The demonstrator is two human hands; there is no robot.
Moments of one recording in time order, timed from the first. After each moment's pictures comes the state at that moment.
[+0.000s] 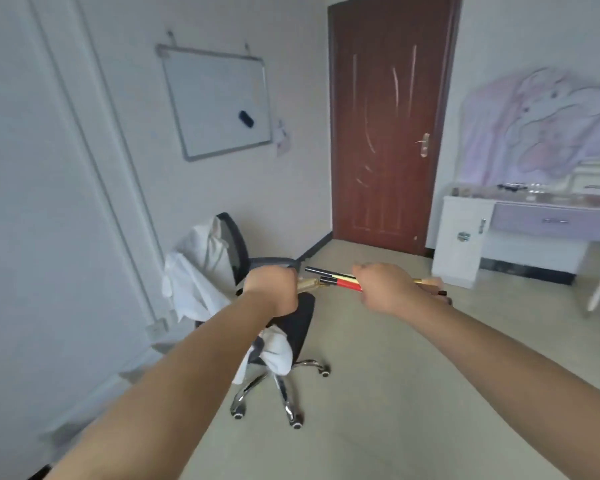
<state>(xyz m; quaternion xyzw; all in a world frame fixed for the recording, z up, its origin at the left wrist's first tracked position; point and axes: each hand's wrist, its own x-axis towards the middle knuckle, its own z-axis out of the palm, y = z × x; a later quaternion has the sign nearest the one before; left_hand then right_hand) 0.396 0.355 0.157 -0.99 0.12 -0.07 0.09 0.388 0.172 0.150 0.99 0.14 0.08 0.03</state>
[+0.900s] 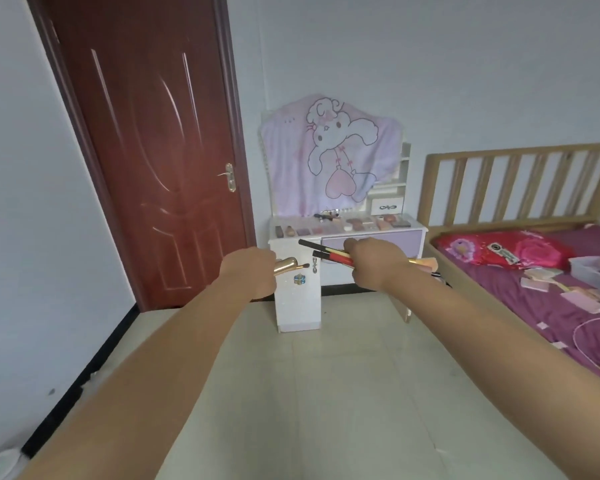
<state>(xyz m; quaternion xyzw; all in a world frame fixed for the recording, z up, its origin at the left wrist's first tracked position) 0.972 -0.111 0.203 -0.91 0.39 -0.11 0.04 0.854 -0.271 0.203 0.97 -0.20 0.10 0.05</state>
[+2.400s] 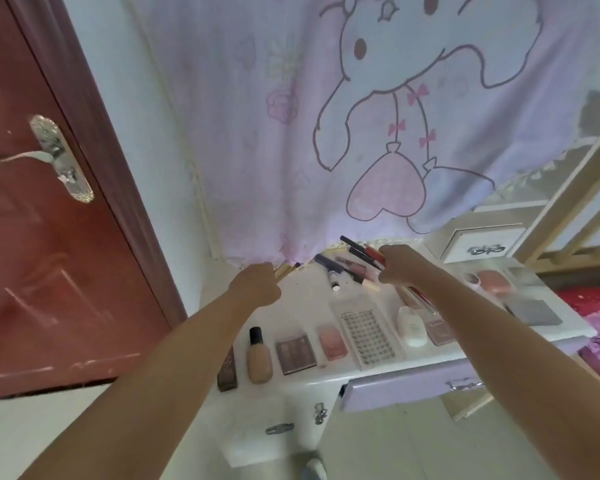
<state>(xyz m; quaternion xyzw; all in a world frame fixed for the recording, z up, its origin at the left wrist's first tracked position) 1.851 -0.831 0.016 -0.90 0.38 0.17 -0.11 1.692 -1.011 0.053 0.93 -0.35 -0.05 -0.12</state>
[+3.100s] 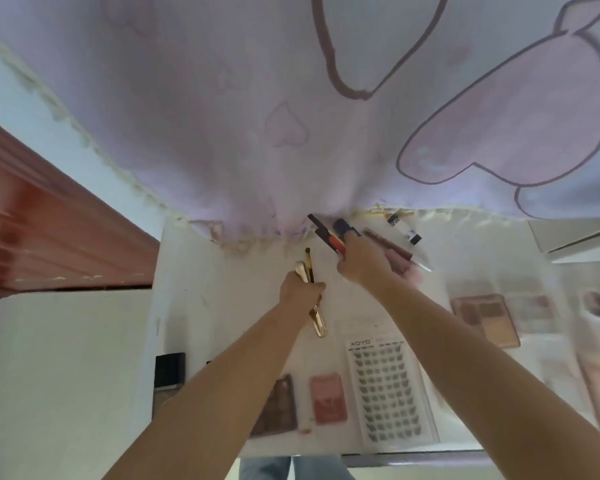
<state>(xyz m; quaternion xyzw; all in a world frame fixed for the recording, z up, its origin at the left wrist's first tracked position) 1.899 -1.022 -0.154 -0.78 -0.11 0.43 -0.45 1.869 -1.137 -0.145 0.91 -0.31 -0.16 -0.22</state>
